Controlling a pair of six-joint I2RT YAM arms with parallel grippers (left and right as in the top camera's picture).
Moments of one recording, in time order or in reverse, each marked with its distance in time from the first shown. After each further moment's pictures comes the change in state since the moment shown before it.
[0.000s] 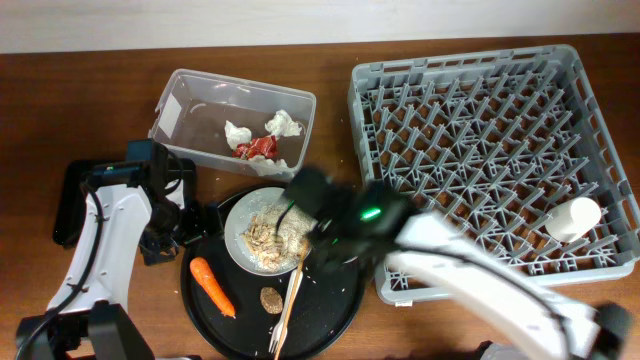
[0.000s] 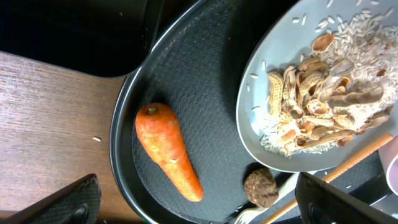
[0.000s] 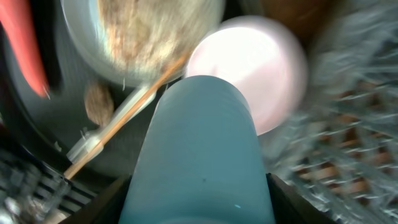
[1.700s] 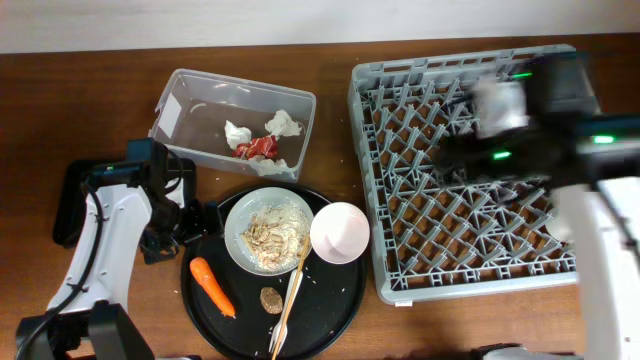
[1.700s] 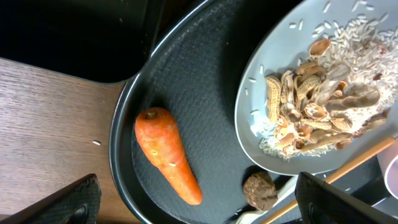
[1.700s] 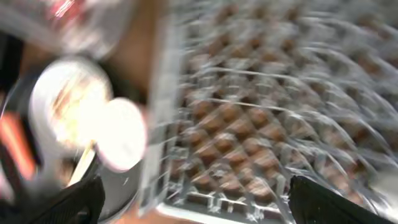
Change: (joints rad) left arm 0.000 0.000 0.000 0.012 0.000 0.000; right arm -0.709 -0.101 0.135 -0.090 -0.309 -0.438
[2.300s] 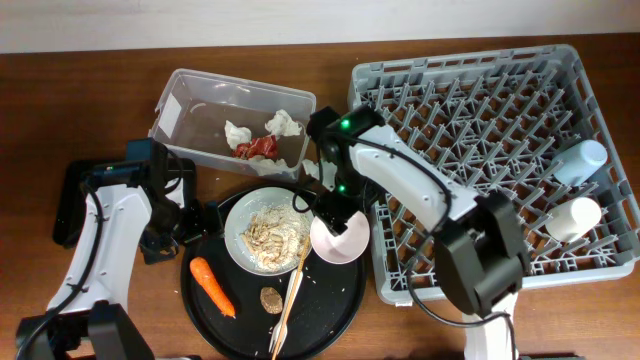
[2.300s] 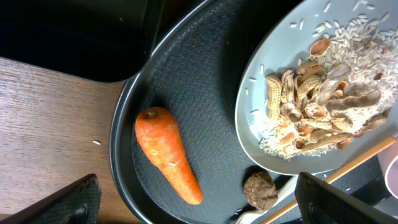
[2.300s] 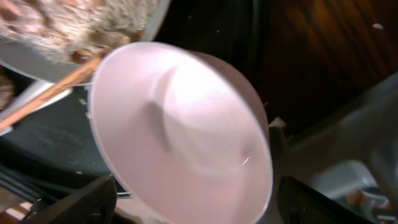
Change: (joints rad) left arm 0.000 0.000 0.000 -0.001 0.000 0.000; right arm 0.436 0.633 -0.006 0.037 0.067 -0.127
